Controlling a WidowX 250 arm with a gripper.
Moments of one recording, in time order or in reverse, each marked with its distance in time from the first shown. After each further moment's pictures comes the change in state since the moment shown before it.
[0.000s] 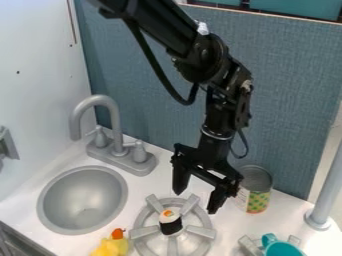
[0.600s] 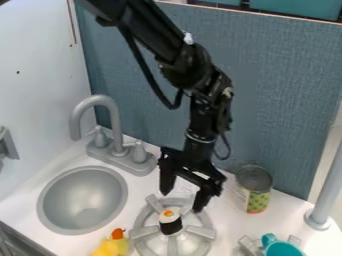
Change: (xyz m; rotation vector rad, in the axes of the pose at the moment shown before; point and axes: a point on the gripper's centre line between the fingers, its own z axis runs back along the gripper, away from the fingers) arm 0.008 0.024 -0.019 0.009 0.000 0.053
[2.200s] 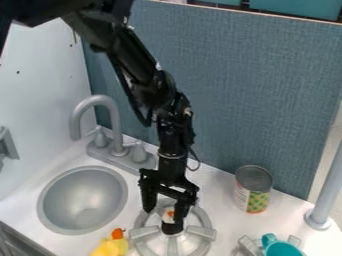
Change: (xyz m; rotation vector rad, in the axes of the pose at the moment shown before) arm 0.013 0.028 -0.057 -0.152 0.046 0.058
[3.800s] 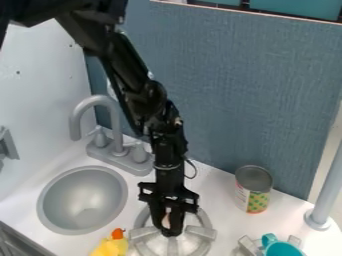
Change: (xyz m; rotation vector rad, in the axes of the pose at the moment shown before) arm -0.005 0.005 -0.015 -0.093 -0.038 0.062
